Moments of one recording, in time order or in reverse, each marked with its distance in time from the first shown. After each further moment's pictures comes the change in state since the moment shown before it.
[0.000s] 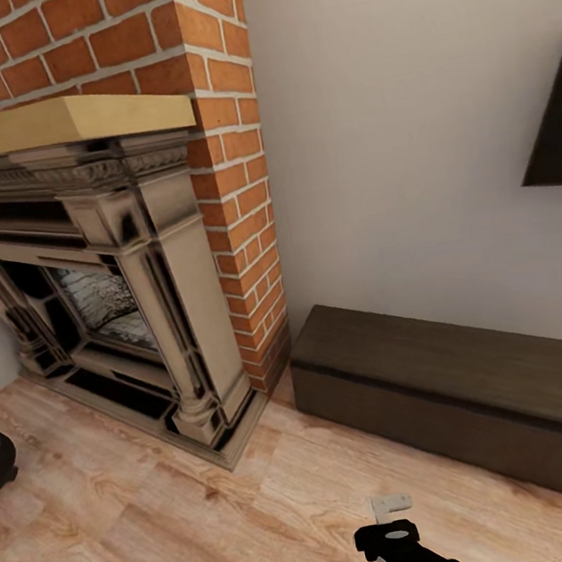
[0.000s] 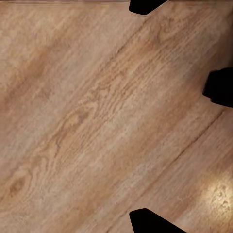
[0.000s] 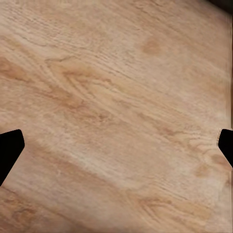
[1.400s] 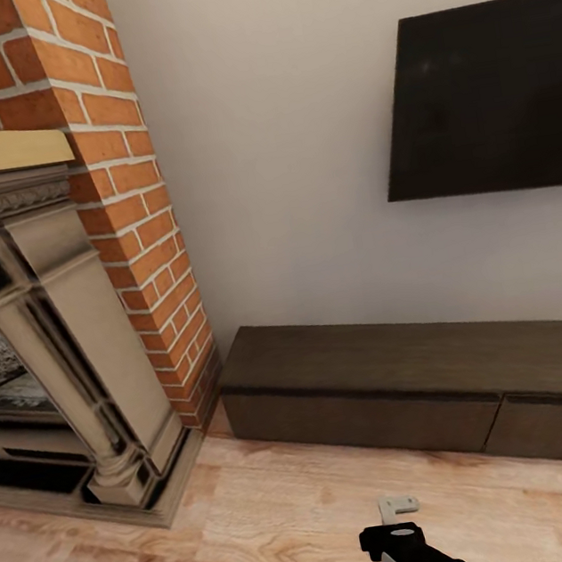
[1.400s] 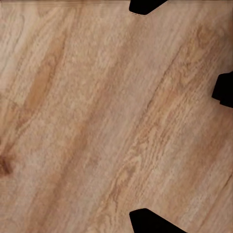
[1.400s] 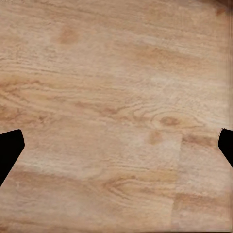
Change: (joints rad) left arm 0.000 0.000 0.000 0.000 -0.002 0.000 0.000; right arm 0.000 -0.008 -0.056 0.005 -0.002 0.020 0.009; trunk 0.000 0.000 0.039
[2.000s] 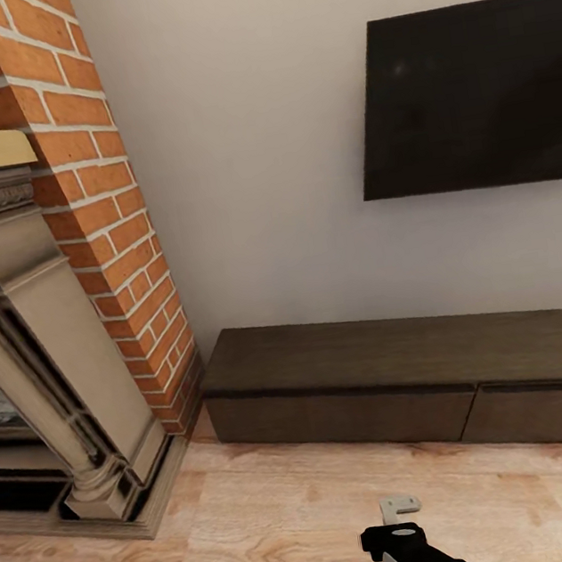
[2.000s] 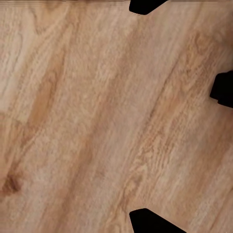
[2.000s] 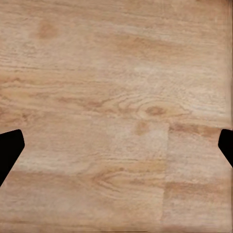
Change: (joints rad) left arm 0.001 0.000 -0.001 0.000 0.001 0.000 0.000; right arm 0.000 -0.004 0.000 0.001 -0.002 0.001 0.000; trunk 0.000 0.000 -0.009
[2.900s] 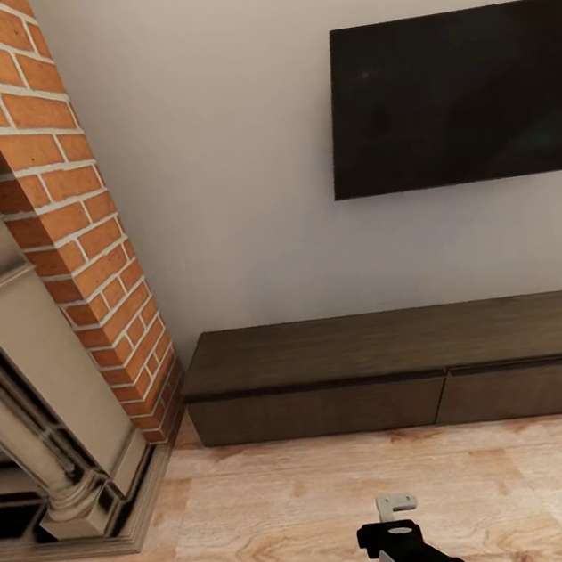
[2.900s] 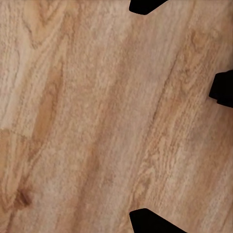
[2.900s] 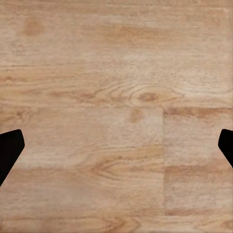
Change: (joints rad) left arm 0.000 0.000 0.001 0.000 0.000 0.000 0.000; right arm 0.000 0.008 -0.002 -0.014 0.004 -0.003 -0.006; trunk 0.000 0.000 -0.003
